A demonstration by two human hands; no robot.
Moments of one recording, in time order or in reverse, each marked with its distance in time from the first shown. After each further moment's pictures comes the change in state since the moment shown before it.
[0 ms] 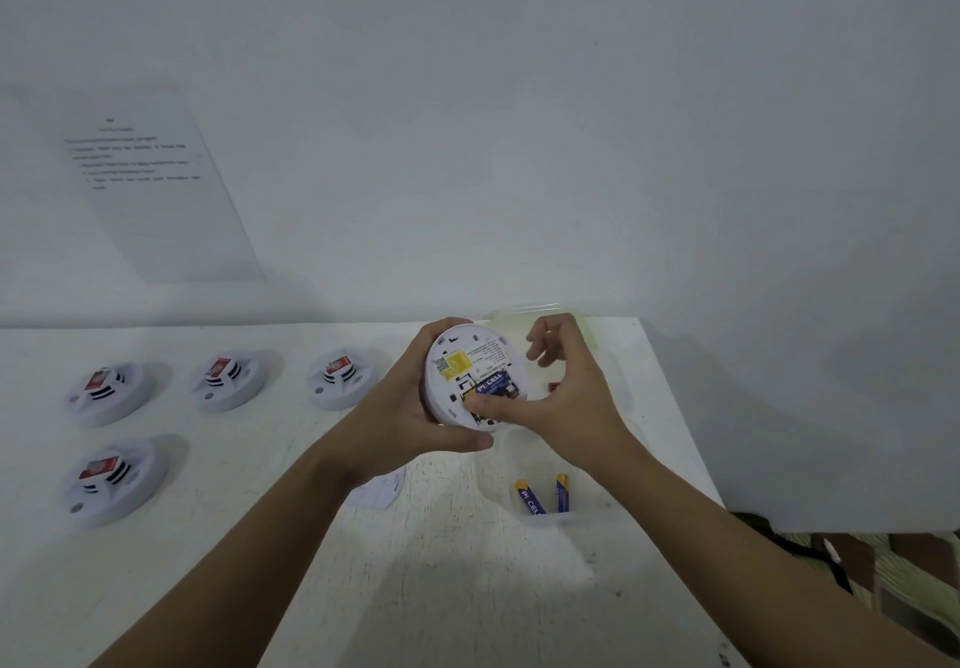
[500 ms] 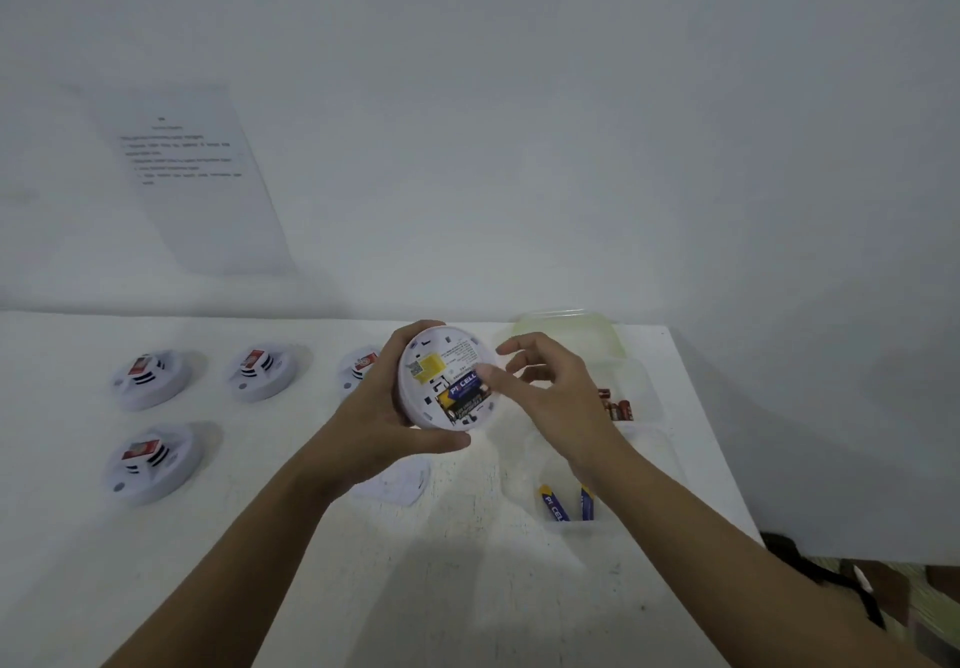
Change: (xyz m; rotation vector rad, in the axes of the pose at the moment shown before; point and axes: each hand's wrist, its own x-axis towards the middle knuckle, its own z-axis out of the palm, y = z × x) left_hand -0.028 -0.008 -0.028 0.030 0.171 -0.031; right_hand 0.008 -0.015 0.027 0.166 -0.113 0.147
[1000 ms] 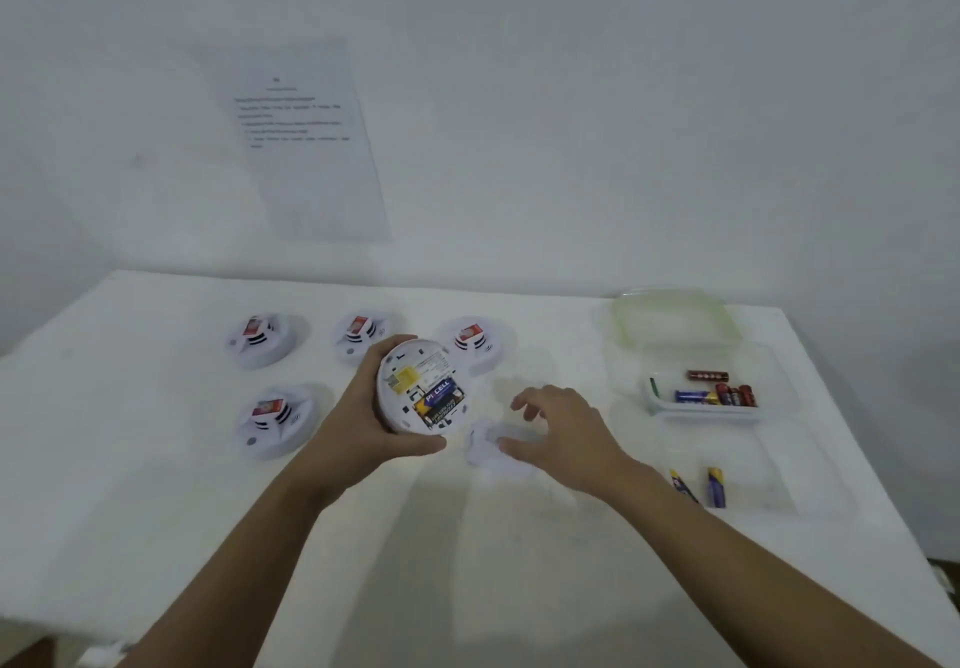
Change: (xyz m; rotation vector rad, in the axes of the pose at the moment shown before) left_hand -0.066 -0.073 -0.115 -0.093 0.128 -0.164; right_hand 0.011 0.066 0.118 -0.731 -0.319 -0.052
